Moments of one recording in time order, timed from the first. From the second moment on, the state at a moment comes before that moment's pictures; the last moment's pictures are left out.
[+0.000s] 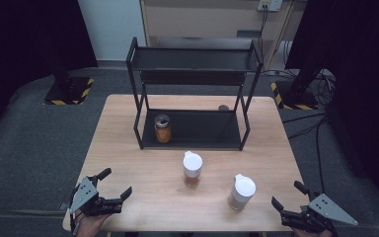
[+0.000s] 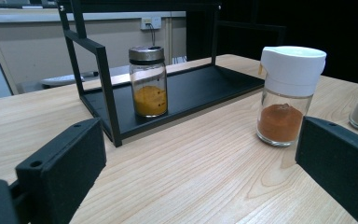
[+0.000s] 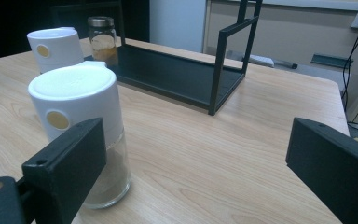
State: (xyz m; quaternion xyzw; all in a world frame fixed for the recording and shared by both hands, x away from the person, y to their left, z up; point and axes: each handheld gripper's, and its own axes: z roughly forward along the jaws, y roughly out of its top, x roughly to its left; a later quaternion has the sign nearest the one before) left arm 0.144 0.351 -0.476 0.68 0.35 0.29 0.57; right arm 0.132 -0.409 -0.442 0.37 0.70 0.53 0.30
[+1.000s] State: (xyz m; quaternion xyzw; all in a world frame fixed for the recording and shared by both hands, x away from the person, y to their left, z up) left arm 0.149 0.349 -0.473 0.68 0.36 0.27 0.58; right arm 0.140 -0.406 -0.425 0.37 0.70 0.55 0.28
